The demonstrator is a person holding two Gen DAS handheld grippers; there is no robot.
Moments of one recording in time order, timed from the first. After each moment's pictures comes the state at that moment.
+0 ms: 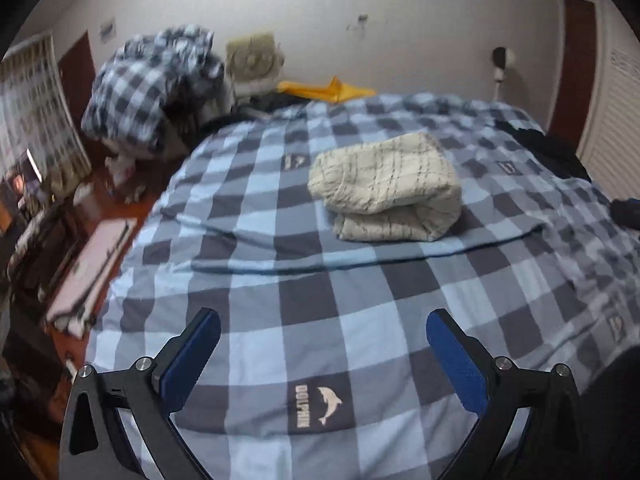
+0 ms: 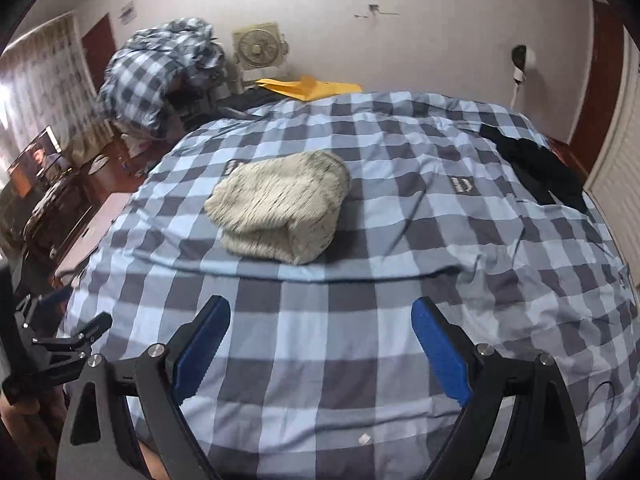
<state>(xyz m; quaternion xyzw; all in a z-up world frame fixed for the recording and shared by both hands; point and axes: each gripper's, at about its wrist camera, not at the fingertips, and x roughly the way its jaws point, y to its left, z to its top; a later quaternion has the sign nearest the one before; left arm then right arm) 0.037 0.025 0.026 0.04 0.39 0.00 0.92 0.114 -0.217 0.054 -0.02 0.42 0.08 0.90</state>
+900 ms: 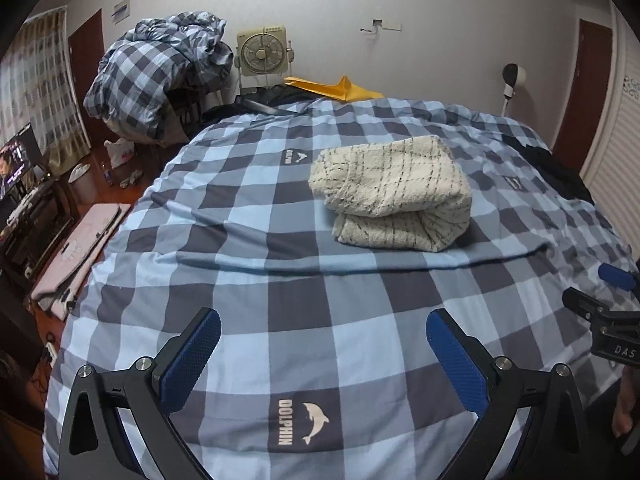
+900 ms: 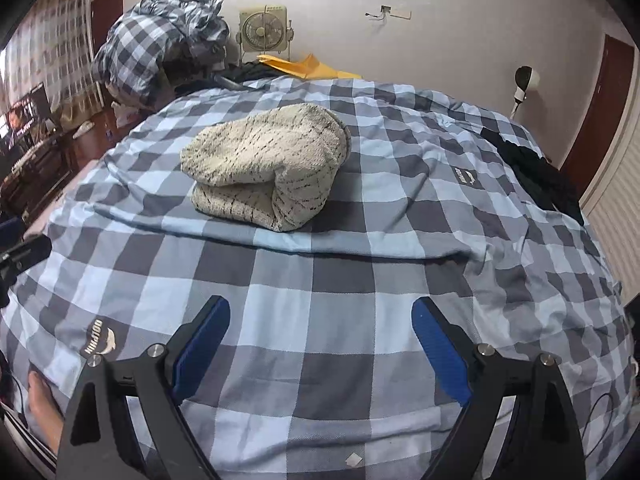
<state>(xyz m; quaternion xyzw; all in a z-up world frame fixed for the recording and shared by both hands) 0.063 0.032 0.006 -0.01 0.40 0.00 0.92 0.129 -0.204 -0.014 -0.09 0.42 0.06 0.90</state>
